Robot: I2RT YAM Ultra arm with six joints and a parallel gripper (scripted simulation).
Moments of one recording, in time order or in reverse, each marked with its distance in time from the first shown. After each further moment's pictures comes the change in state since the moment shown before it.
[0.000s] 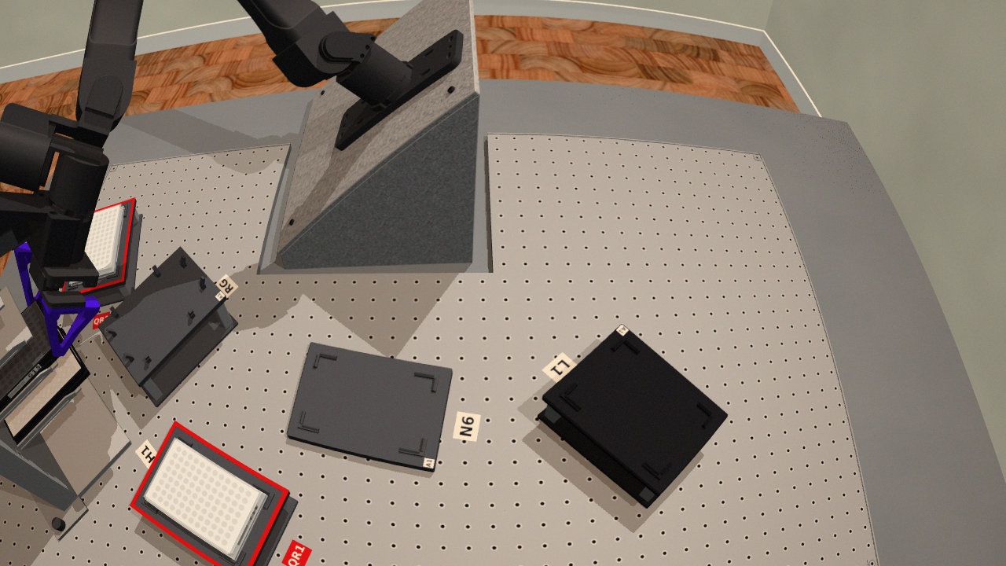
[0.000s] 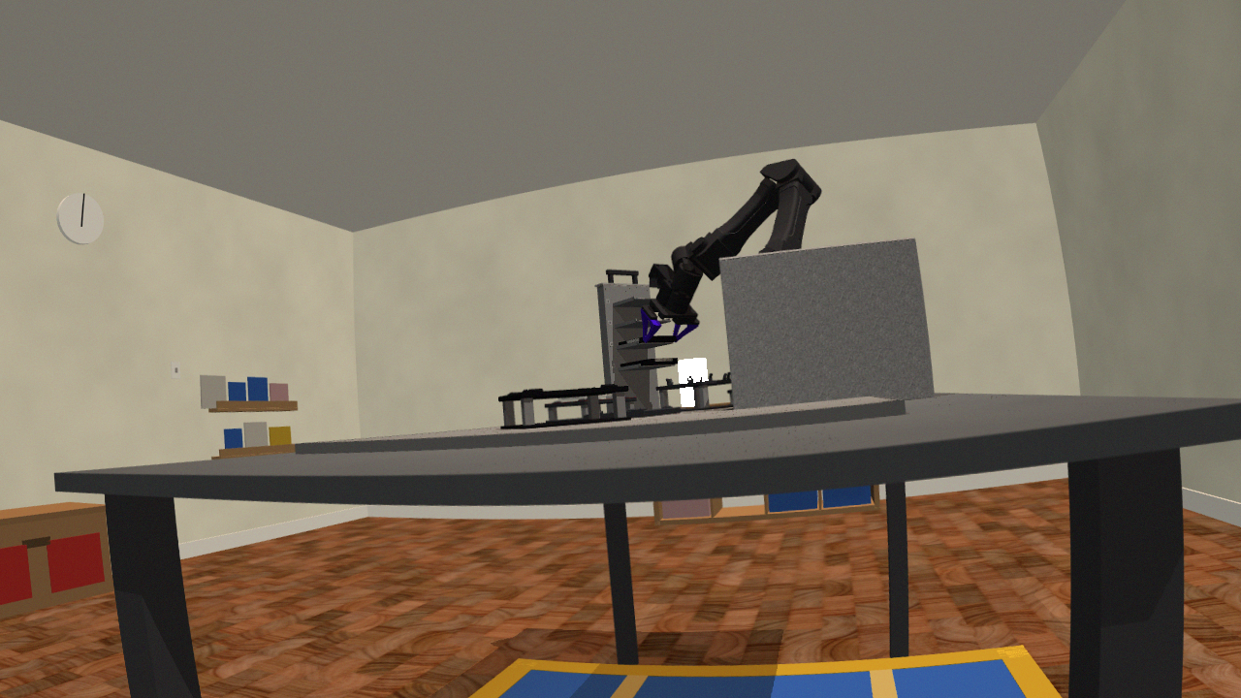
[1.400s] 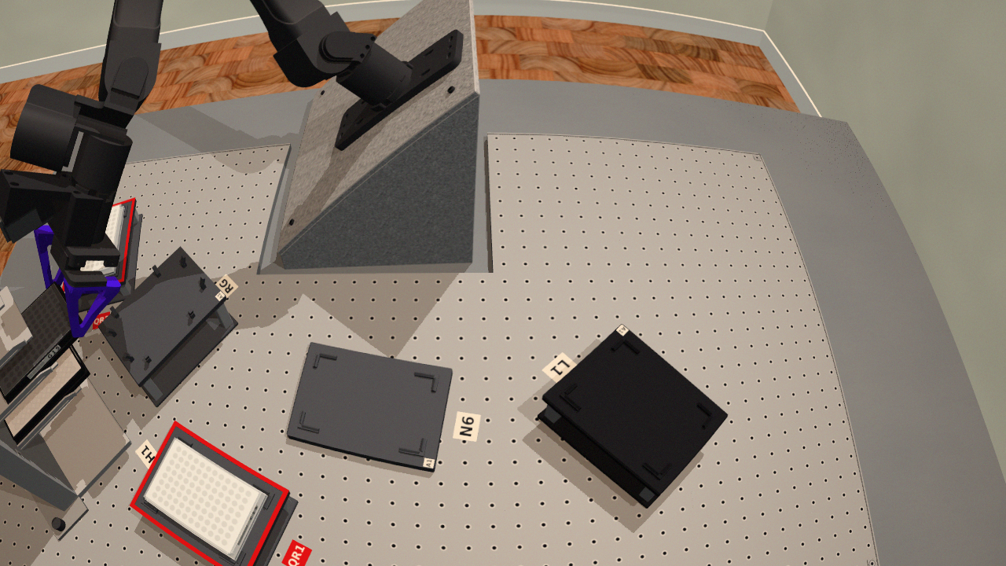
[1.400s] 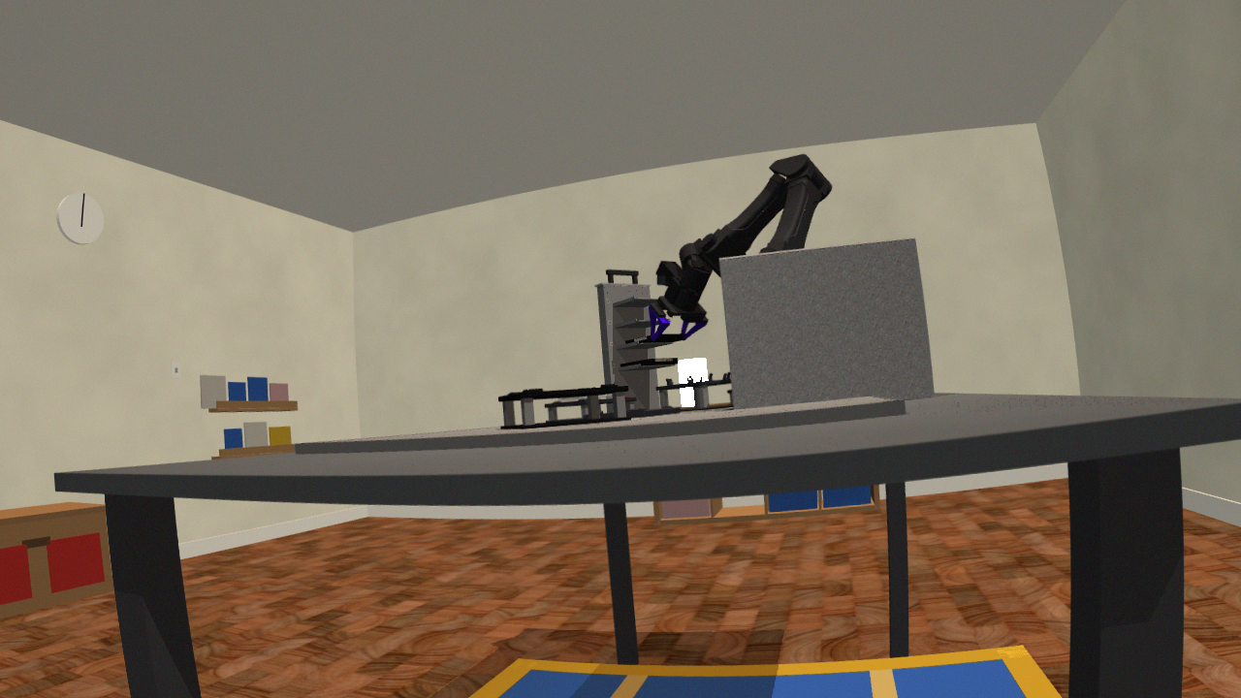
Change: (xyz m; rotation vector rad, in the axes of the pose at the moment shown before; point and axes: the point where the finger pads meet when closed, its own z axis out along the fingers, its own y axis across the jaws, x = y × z) arm 0.022 0.000 -0.022 -0.002 0.003 -0.003
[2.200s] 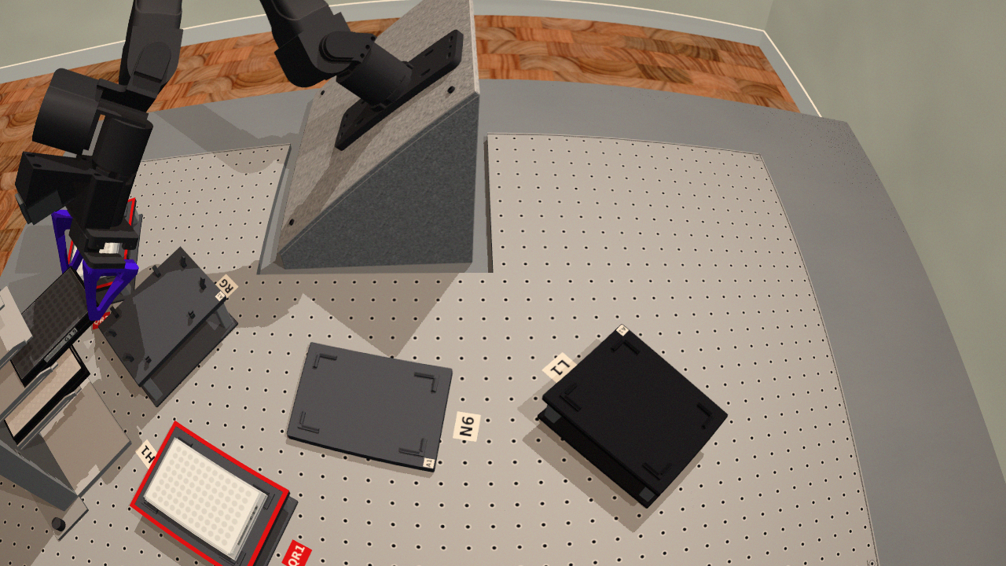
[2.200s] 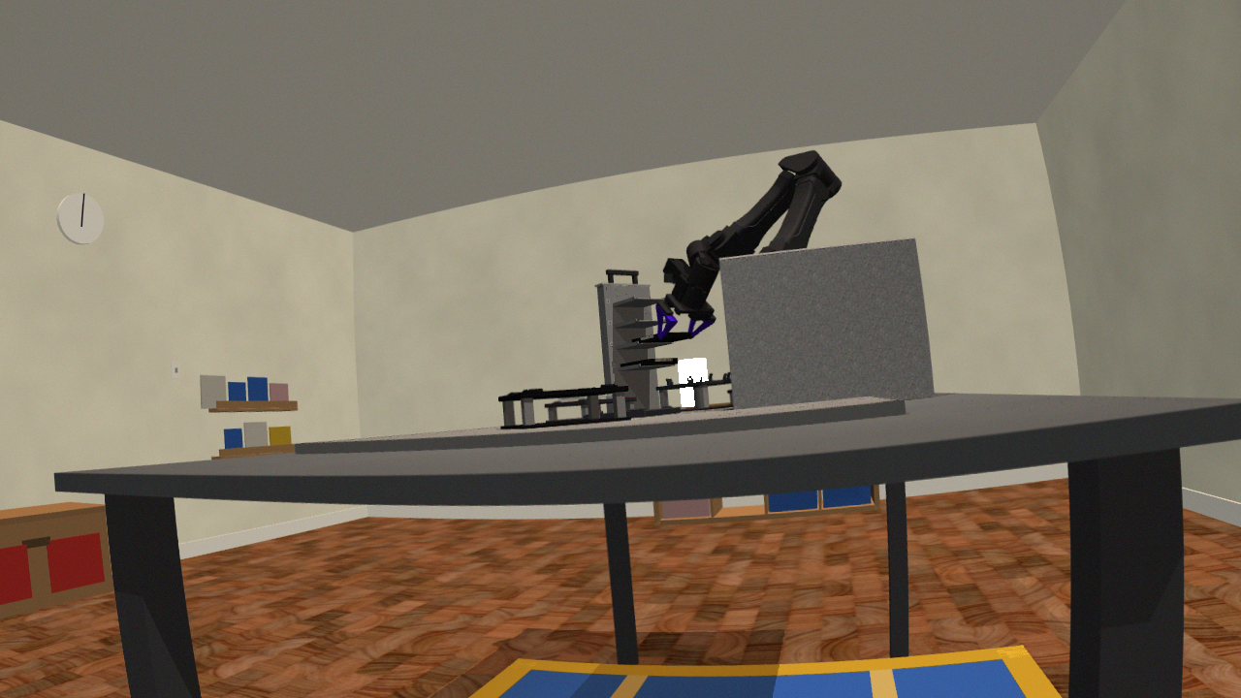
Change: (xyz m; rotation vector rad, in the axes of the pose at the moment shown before) arm 0.019 0.000 -0.020 0.000 0.000 0.000
